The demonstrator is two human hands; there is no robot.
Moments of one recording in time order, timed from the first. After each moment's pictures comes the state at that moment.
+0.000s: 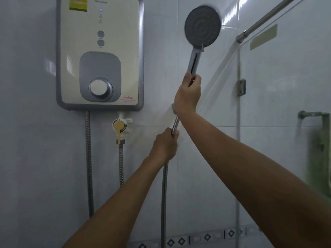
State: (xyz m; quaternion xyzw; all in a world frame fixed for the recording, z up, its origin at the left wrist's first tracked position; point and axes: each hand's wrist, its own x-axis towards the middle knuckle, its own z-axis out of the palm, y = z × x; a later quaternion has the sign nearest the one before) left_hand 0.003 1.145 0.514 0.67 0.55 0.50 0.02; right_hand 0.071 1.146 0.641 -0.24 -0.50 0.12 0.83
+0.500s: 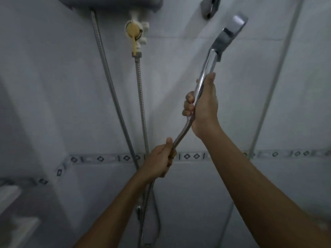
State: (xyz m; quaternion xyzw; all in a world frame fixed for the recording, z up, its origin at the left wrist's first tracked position) left_hand -0.045 1.035 0.286 0.56 0.53 0.48 0.42; right_hand 0.075 1.077 0.414 -0.20 -0.47 0.55 0.66
